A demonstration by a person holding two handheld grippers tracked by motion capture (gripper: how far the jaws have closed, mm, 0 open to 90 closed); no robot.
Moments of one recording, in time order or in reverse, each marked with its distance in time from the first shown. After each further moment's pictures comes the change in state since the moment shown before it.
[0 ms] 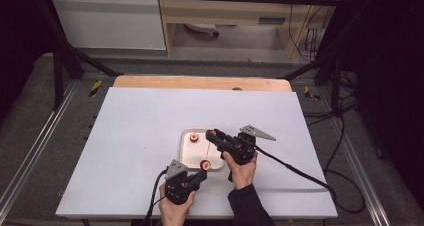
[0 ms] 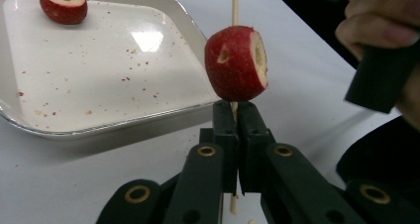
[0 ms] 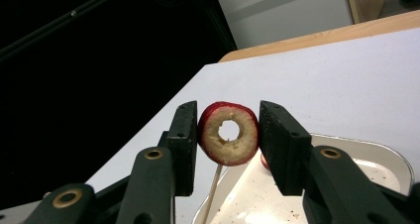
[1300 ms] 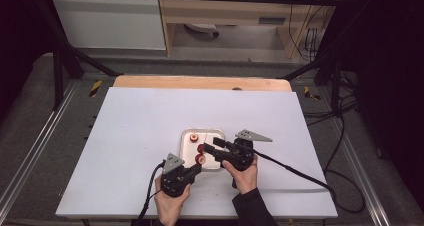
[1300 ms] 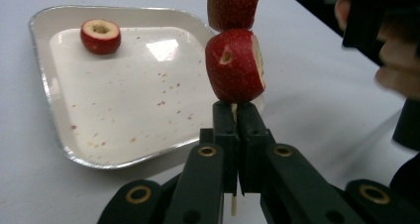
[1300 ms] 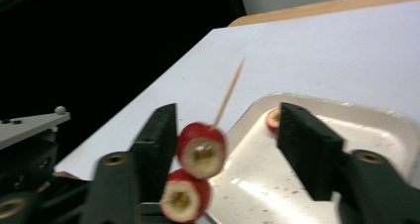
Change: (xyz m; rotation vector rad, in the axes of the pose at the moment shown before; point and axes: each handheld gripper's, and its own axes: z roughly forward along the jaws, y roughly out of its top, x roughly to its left) left arm 0.020 0.011 -0.005 0.015 0.067 0.114; right arm 0.000 -0.006 -0.006 0.135 0.028 -0.069
